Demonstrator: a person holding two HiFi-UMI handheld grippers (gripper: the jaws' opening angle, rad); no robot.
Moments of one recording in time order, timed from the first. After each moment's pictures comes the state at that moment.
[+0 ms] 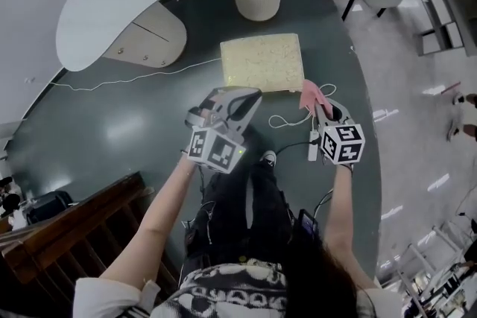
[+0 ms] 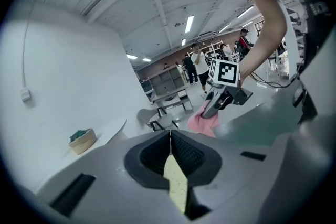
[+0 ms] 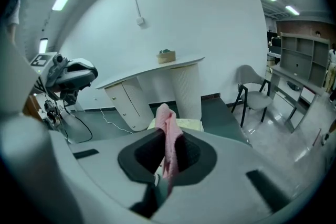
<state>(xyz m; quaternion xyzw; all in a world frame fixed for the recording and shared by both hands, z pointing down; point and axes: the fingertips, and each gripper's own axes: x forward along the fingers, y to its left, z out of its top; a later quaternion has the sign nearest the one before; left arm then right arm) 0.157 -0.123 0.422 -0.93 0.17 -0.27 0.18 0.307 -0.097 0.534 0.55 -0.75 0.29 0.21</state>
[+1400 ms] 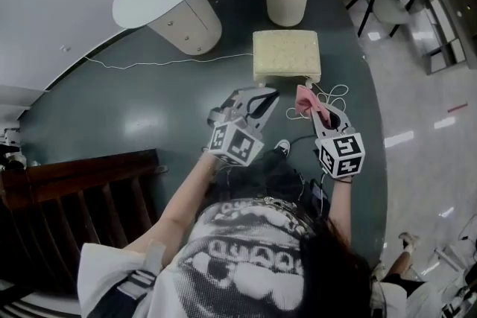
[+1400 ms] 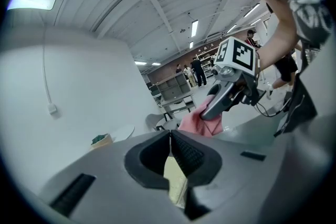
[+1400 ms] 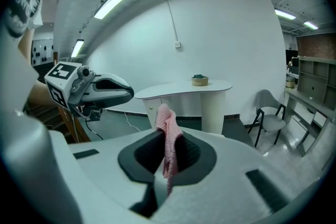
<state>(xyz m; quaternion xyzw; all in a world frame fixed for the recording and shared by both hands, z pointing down) 0.106 0.059 0.308 -0.92 0.24 -0.25 0.19 0.190 0.077 0.353 0.49 -0.83 0.19 0.17</state>
